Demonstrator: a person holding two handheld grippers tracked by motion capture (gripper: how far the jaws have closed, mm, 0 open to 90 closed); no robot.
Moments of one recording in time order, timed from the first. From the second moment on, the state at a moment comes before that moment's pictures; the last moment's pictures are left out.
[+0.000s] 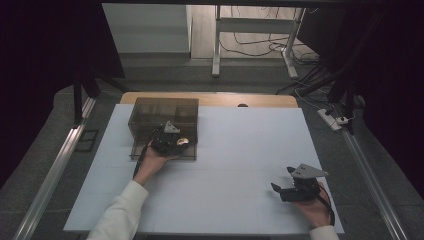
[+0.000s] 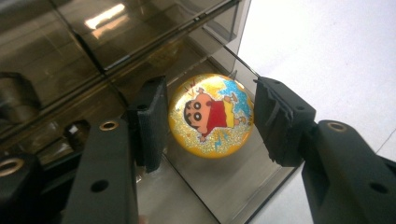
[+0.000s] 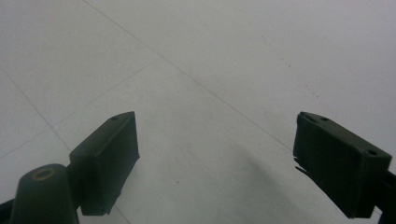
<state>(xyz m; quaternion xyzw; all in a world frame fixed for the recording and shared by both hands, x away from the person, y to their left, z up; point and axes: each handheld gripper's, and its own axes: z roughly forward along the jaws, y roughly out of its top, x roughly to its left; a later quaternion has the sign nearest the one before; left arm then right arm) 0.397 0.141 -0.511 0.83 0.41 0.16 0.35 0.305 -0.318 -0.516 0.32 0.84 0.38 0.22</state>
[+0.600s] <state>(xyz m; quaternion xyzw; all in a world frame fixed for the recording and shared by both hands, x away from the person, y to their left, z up) 0.394 0.139 -0.507 0.83 0.41 0.15 0.36 0.305 -0.318 -0.516 0.33 0.84 0.37 0.22</state>
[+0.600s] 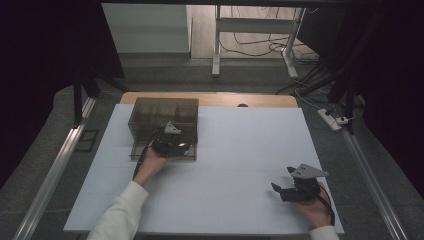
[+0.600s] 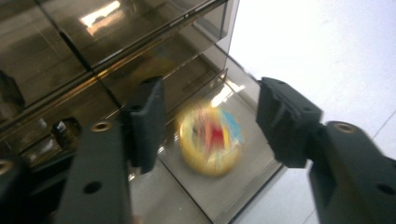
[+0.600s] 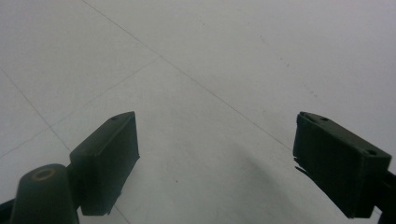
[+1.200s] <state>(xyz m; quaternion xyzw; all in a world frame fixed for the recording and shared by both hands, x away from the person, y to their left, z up) 0.382 0.143 -0.496 0.82 0.40 0.15 0.38 0.304 -0.318 -0.515 0.33 0.84 0.38 0.22</state>
